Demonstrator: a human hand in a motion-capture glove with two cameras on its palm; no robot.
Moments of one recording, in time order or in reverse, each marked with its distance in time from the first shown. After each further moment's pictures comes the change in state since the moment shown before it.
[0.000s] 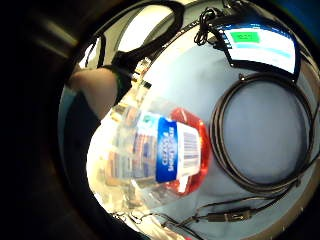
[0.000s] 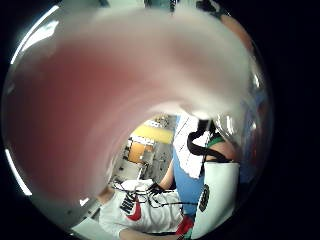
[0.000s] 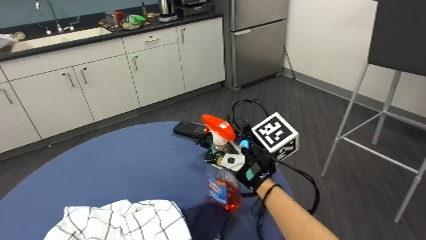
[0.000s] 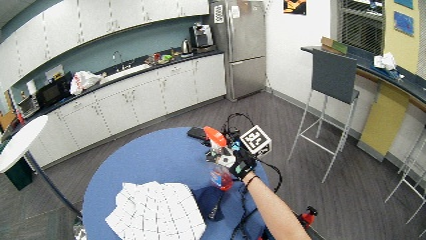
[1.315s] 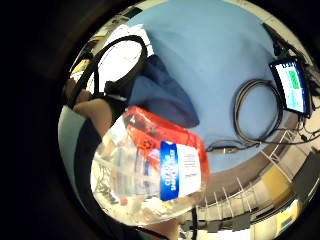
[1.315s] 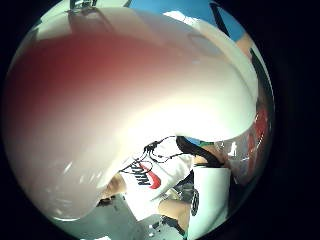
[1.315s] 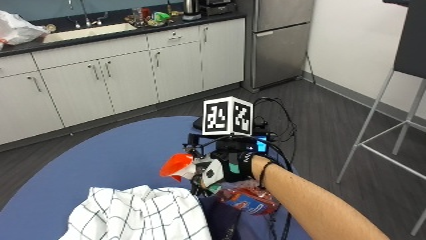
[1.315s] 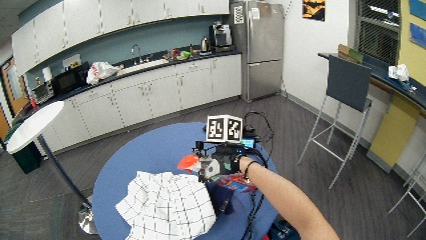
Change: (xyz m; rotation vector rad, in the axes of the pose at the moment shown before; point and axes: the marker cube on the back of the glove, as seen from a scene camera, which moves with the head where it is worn) arm -0.069 0.015 0.042 -0.770 0.556 0.187
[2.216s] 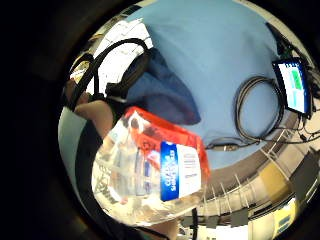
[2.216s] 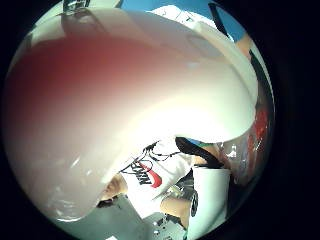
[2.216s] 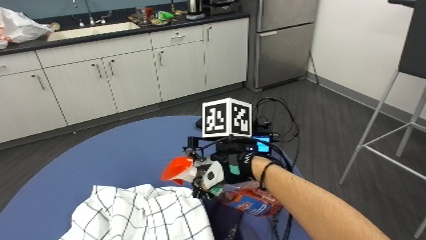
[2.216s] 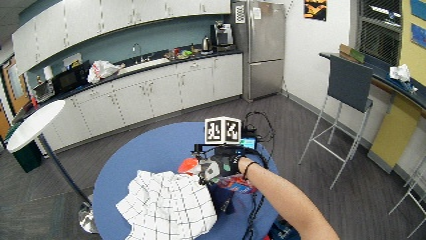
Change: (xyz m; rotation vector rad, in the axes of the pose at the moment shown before) arm -0.001 0.004 0.002 -0.025 0.009 0.021
